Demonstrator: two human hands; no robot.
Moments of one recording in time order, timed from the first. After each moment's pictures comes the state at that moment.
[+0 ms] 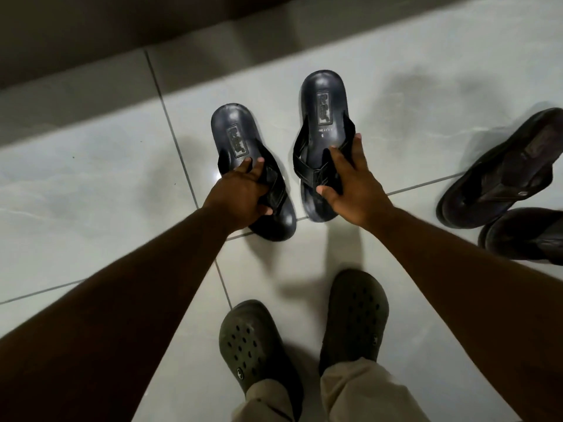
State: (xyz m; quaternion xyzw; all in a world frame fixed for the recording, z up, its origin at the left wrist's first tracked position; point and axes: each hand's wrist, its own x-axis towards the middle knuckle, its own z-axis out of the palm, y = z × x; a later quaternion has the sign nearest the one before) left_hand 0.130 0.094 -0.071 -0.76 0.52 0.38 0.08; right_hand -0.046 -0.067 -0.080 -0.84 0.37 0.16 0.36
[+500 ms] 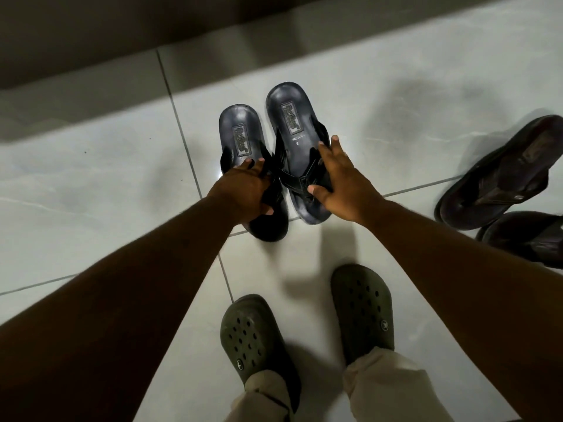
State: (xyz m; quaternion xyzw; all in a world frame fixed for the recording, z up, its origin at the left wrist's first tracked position) left_hand 0.133 0.084 -0.050 -0.75 0.49 0.43 0.14; right_hand -0.029 -0.063 -0.076 -0.84 0.30 0.17 0.41
